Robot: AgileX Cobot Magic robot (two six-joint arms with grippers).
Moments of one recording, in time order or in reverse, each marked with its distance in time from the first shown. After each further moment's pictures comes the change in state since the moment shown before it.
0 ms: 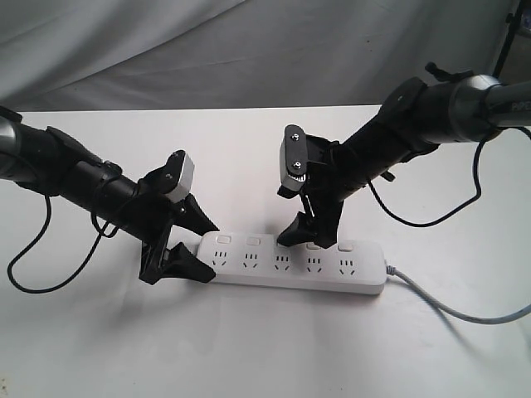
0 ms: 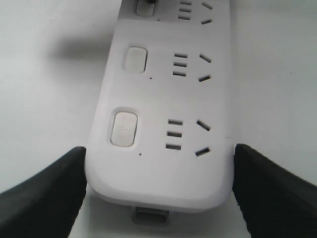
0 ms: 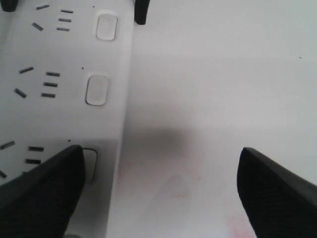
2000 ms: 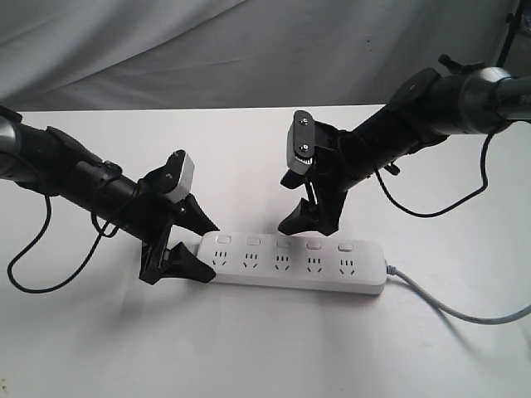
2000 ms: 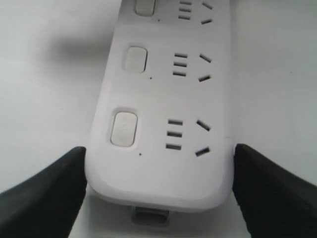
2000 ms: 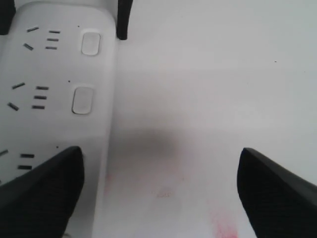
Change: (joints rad) left arm 0.000 0.000 0.000 0.000 0.000 0.000; right arm -0.044 -0.003 -0.040 0.078 0.061 -0.007
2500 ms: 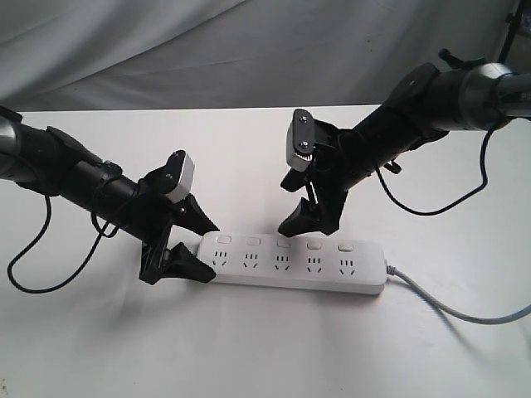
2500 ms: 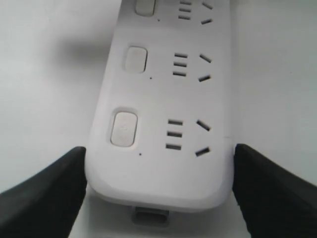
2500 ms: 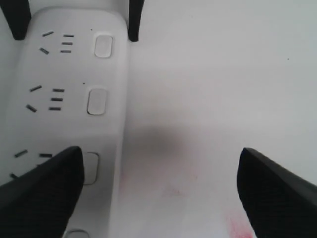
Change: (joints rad) left arm 0.000 0.000 0.000 0.000 0.000 0.000; right arm 0.000 0.000 -0.015 -0.030 0.046 0.059
